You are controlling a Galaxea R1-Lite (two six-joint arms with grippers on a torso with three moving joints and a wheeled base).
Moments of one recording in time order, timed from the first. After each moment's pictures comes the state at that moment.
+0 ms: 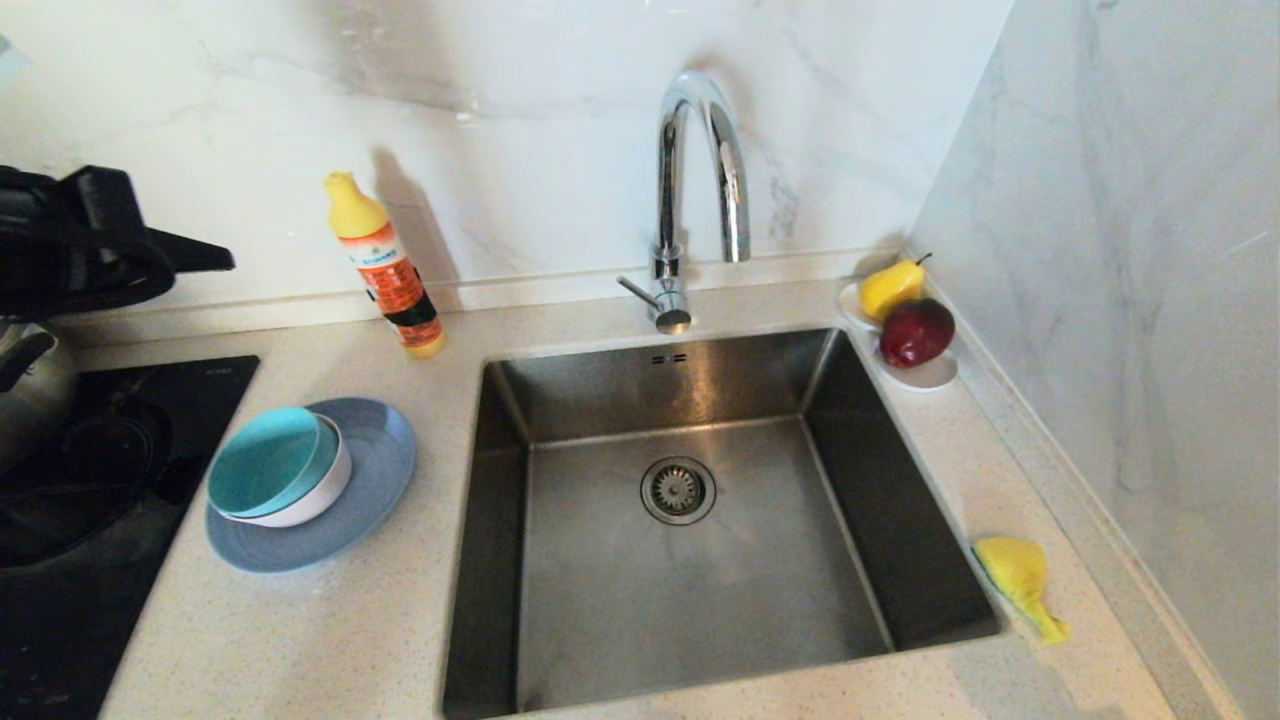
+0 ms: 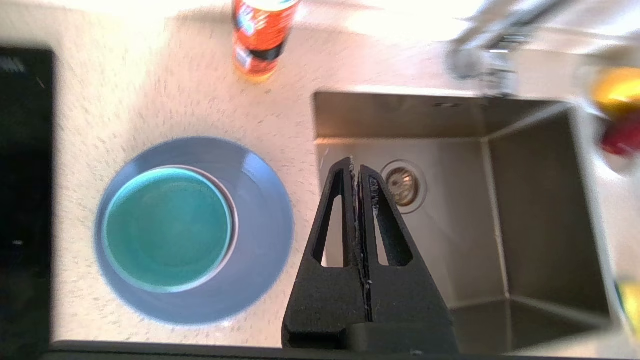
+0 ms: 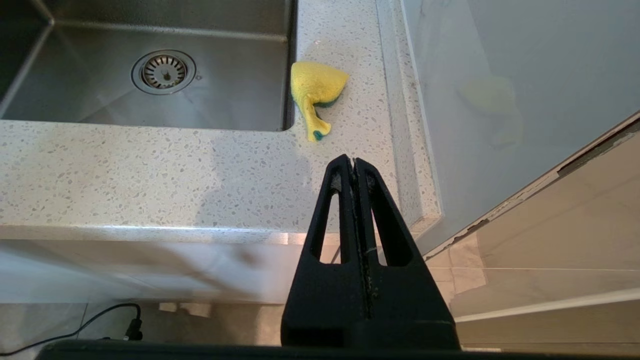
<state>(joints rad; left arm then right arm) 0.06 1.34 -1.37 0.31 -0.24 -0.19 0.01 0.00 -0.01 0.04 0.01 -0.08</state>
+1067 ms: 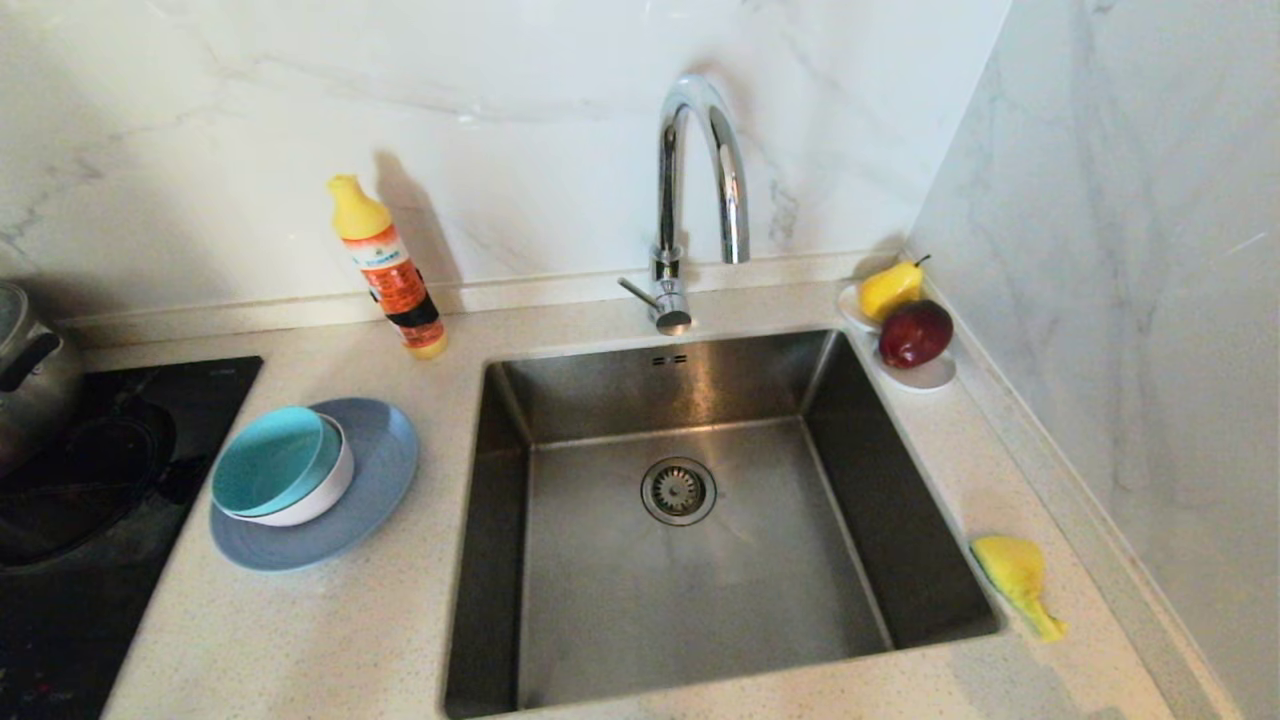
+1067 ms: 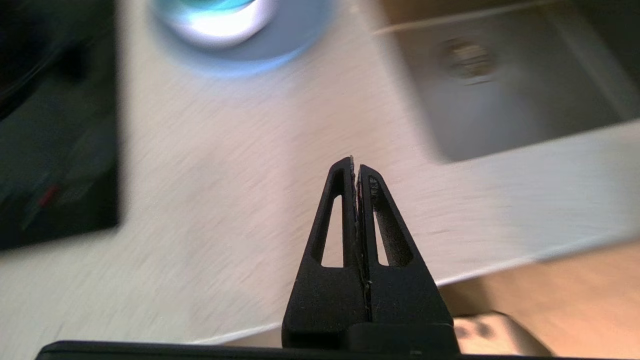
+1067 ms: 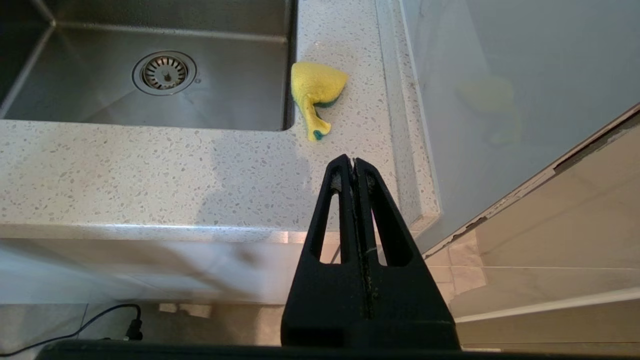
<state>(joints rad) 0.02 0.04 -0.14 0.21 -0.13 0.09 0.01 0.00 -0.01 0.04 0.01 -0.08</state>
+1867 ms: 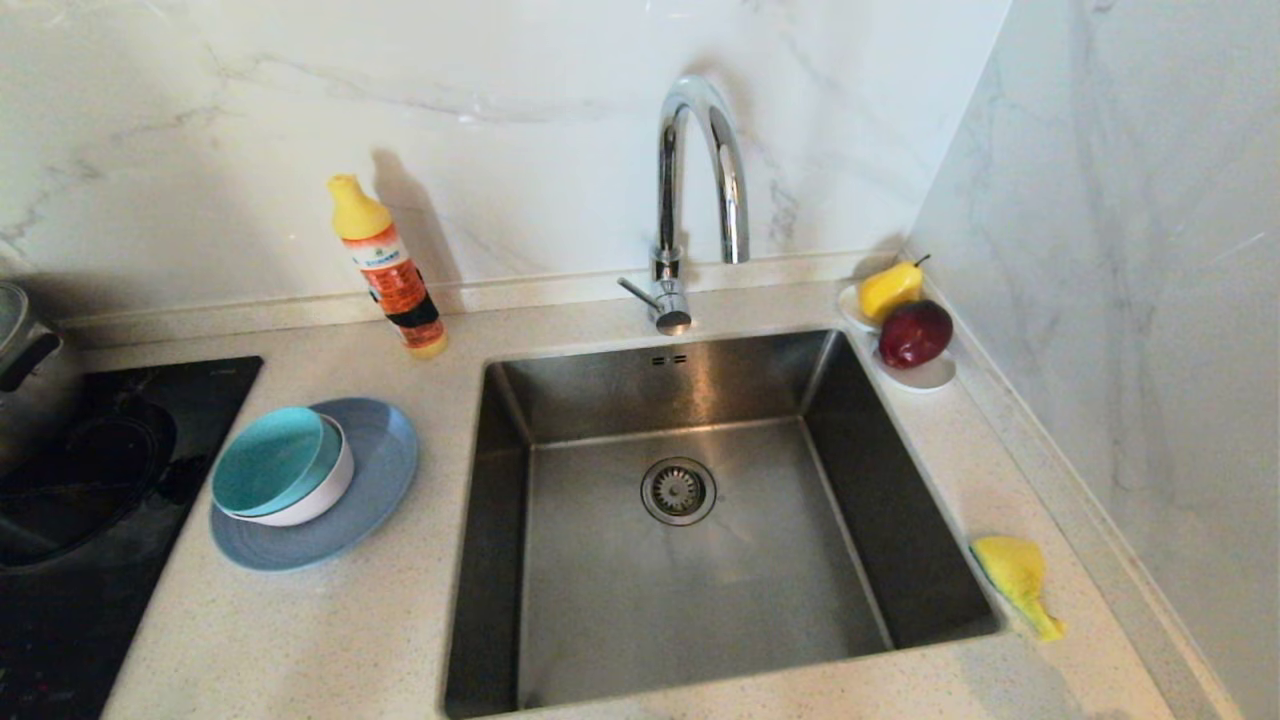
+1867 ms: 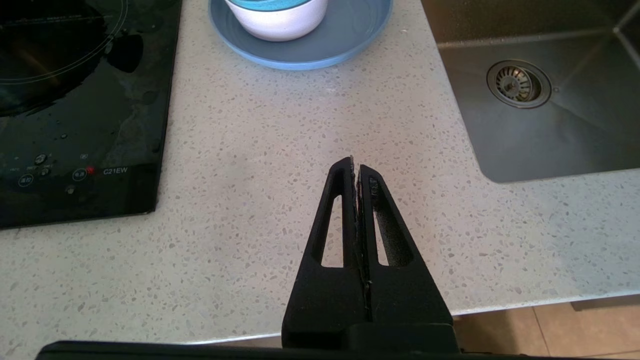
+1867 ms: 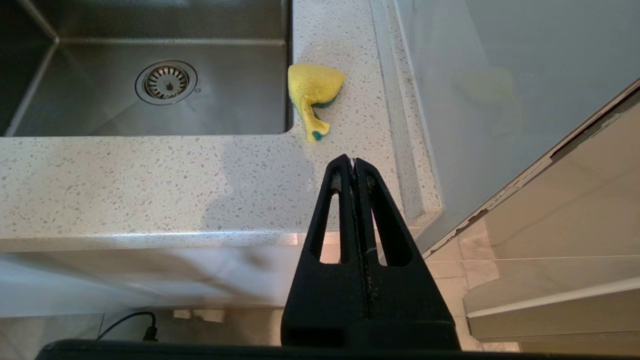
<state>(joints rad) 0.01 0.00 -0.05 0.12 -0.02 0.05 0.01 0.00 -0.01 0.04 0.01 -0.03</state>
